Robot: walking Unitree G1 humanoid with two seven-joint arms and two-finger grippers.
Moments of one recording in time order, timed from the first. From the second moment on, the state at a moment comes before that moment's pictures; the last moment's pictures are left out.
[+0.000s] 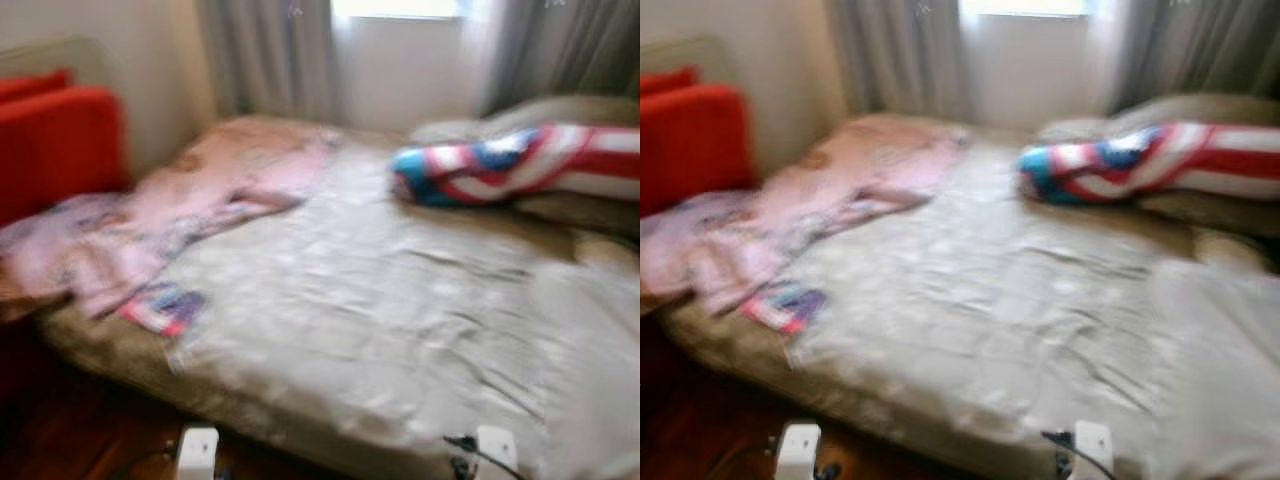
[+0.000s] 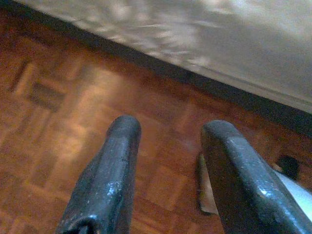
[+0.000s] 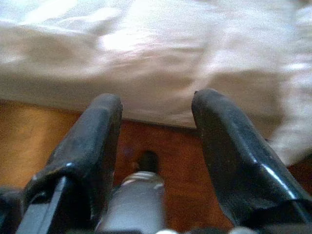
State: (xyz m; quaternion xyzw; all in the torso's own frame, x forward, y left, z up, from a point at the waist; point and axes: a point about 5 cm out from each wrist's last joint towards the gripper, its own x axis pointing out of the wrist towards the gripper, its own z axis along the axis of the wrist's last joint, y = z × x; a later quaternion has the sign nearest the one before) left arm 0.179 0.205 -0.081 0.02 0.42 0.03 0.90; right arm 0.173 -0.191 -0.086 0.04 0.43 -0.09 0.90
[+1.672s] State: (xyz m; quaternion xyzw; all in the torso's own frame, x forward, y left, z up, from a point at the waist) left arm 0.178 0.203 -0.081 0.01 0.42 0.03 0.90; right arm 0.167 -0.196 -0.089 0.05 0.44 -0.10 0.89
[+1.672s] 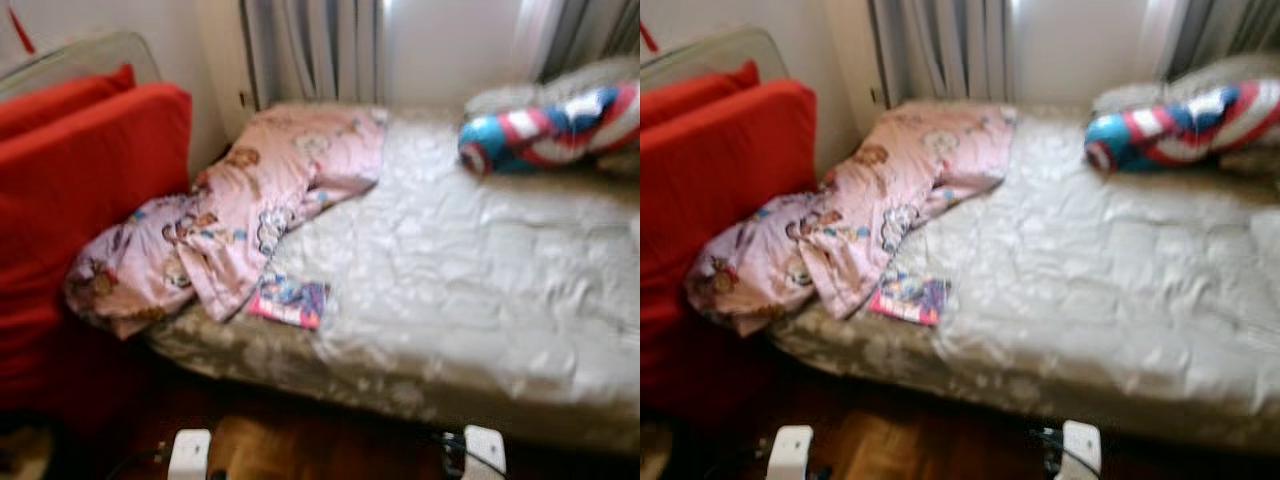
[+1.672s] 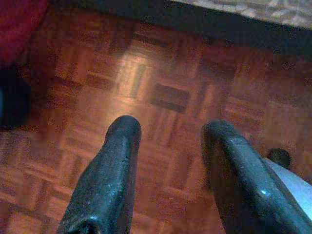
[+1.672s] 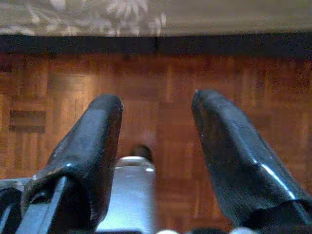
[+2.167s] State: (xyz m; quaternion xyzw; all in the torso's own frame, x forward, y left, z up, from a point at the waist) left arm 0.177 0.202 -0.082 0.01 0.43 0.04 0.90; right arm 0.169 -0.201 -0.087 0.05 0.44 -0.10 0.89
